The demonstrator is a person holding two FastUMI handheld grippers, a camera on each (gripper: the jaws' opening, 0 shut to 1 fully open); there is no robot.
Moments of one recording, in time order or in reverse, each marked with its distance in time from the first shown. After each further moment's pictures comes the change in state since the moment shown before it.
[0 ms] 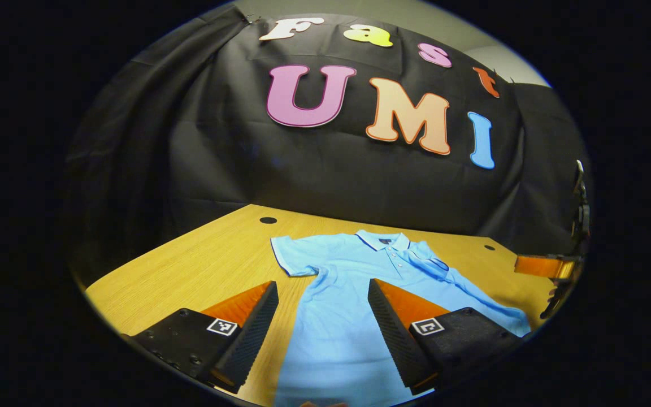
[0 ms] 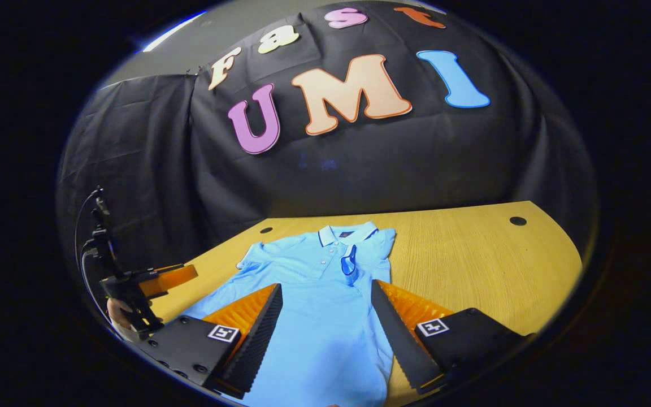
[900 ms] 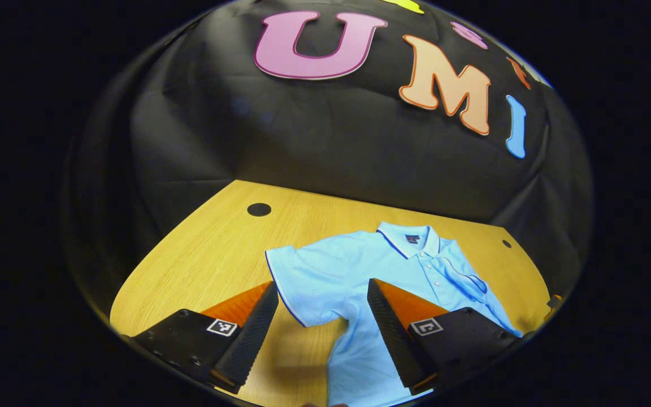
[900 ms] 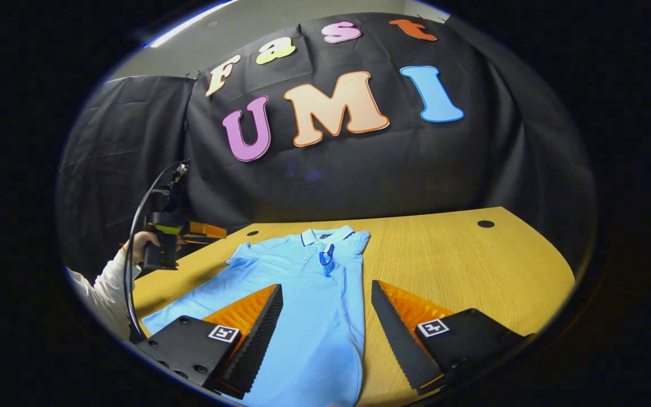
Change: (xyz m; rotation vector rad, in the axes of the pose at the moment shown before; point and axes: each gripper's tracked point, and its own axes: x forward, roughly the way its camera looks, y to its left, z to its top) left arm 0.152 0.053 0.010 0.009 0.307 0.000; right arm -0.046 -0.025 -0.004 -0.023 -0.036 -0.078
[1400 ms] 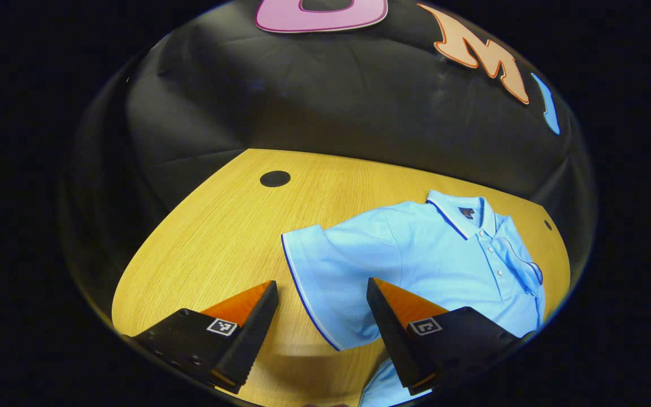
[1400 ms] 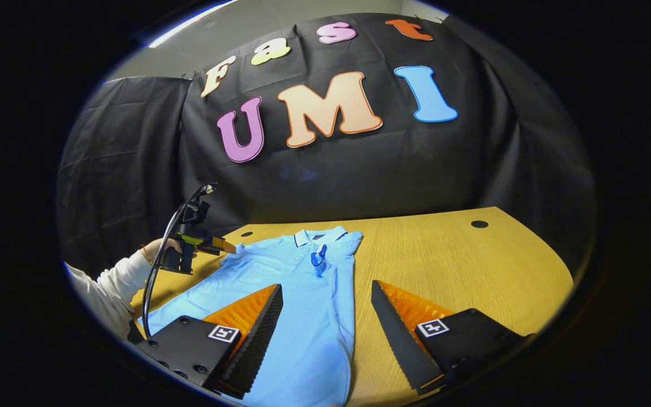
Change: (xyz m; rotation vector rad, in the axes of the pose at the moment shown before) left arm 0.062 0.031 -0.035 0.033 0.141 0.109; right arm 0.000 -0.013 -0.001 0.008 0.008 -0.020
